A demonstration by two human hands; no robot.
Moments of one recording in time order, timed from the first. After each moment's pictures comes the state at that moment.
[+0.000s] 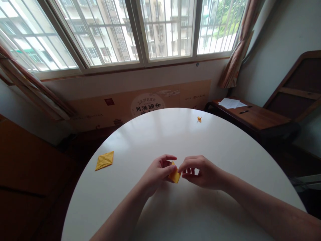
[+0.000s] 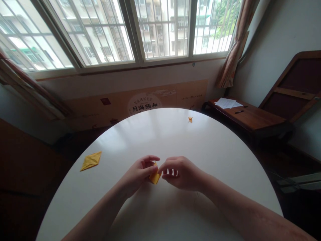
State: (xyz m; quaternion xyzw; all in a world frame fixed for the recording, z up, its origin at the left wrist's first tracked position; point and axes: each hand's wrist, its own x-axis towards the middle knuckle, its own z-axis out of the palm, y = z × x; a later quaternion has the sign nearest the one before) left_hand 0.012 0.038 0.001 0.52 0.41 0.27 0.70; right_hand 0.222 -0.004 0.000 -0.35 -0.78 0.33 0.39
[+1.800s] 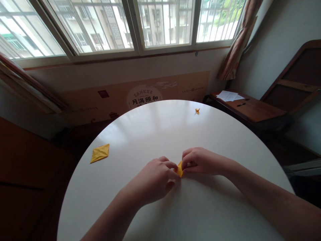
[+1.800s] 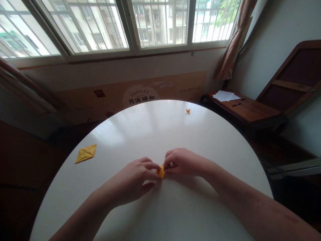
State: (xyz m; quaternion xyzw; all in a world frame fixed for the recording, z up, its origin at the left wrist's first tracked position) left_hand 0.005 0.013 0.041 0.96 0.22 0.02 0.19; right_hand 0.242 0.007 0.002 -0.38 -0.86 0.30 0.18
